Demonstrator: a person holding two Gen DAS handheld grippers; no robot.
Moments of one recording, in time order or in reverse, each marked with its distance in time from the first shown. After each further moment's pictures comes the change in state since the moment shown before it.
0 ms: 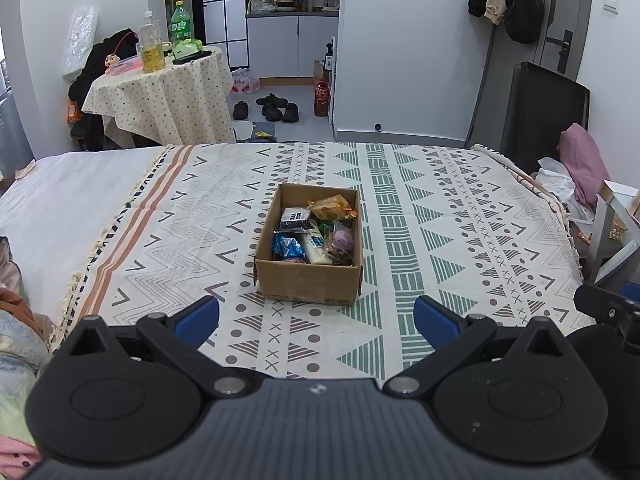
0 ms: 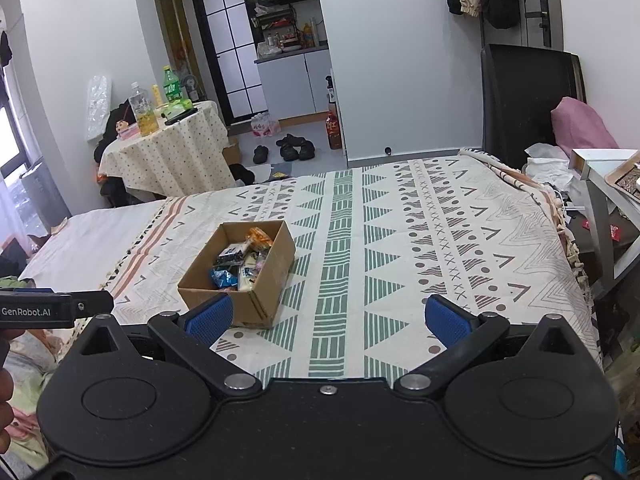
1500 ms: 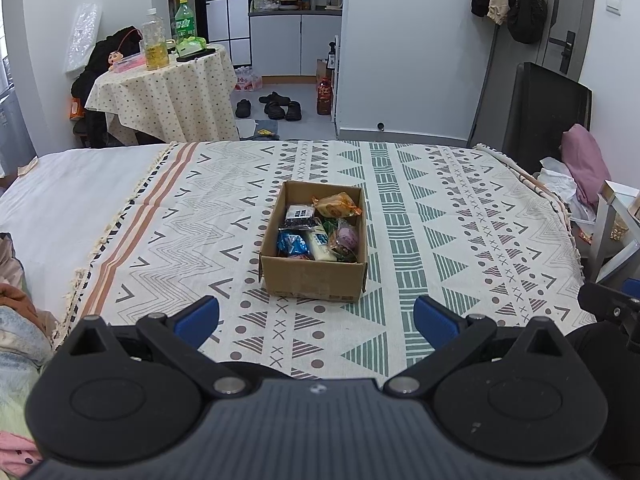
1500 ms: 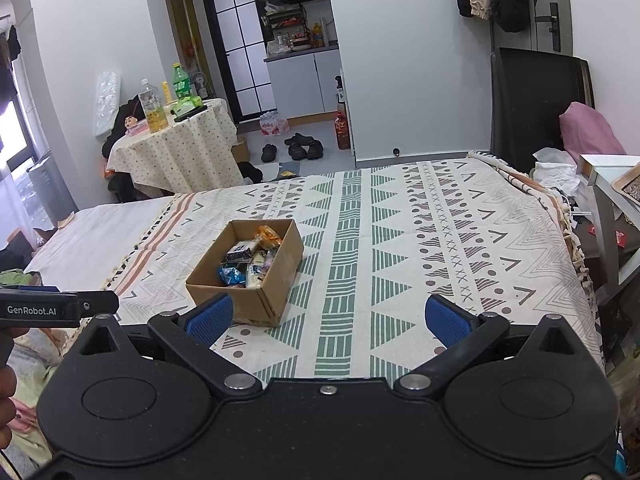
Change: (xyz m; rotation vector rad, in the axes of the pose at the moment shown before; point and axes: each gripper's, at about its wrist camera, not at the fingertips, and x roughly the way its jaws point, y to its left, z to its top) left arm -0.003 0.006 -0.003 -0.010 0.003 0.004; right arm -0.005 0.004 0.002 -0.014 -0.003 0.016
